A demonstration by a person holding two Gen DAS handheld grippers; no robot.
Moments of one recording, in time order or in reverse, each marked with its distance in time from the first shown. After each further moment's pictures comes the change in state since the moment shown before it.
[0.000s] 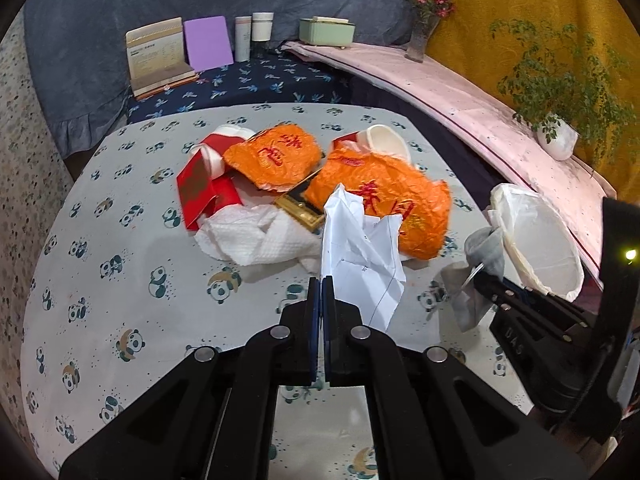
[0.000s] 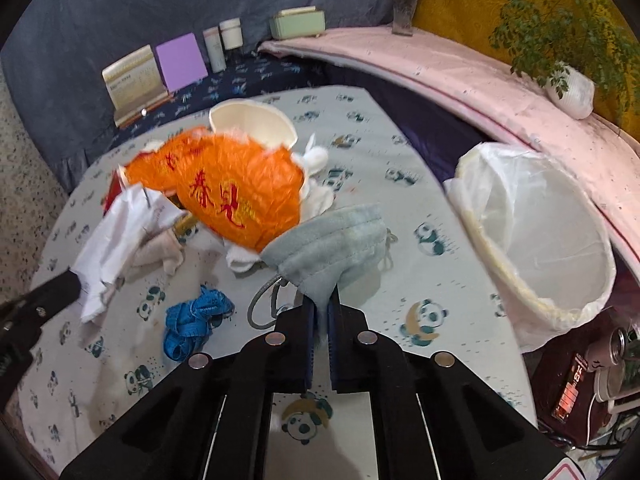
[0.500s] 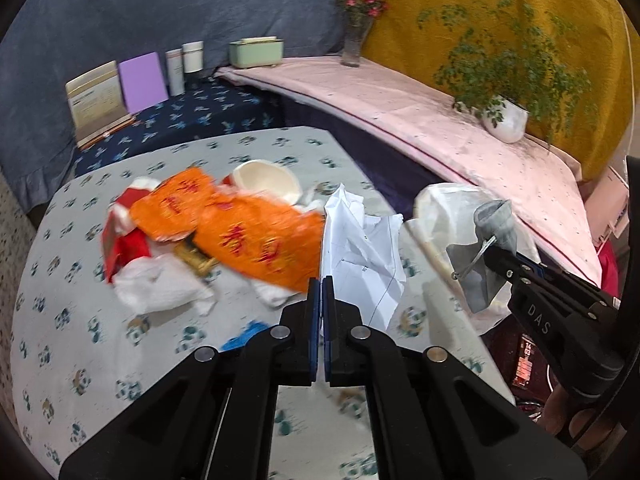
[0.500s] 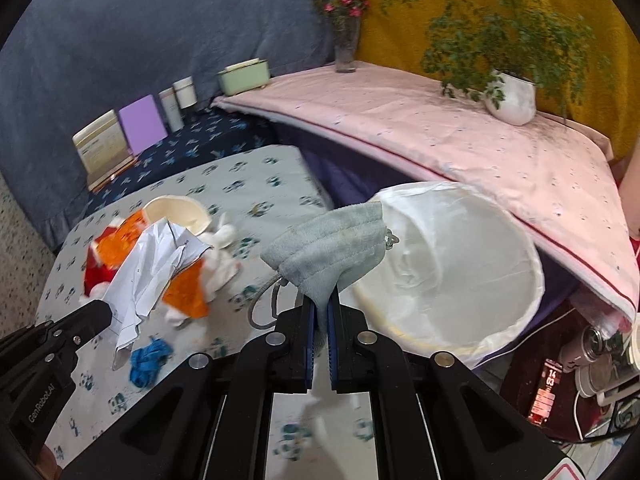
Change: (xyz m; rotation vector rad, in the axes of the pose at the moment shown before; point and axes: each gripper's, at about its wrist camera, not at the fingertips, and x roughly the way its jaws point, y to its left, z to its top) left arm 0.003 -0.098 0.024 0.147 -0.044 -0.114; right arm -0.048 -0.093 0.025 0.120 -0.129 -0.085
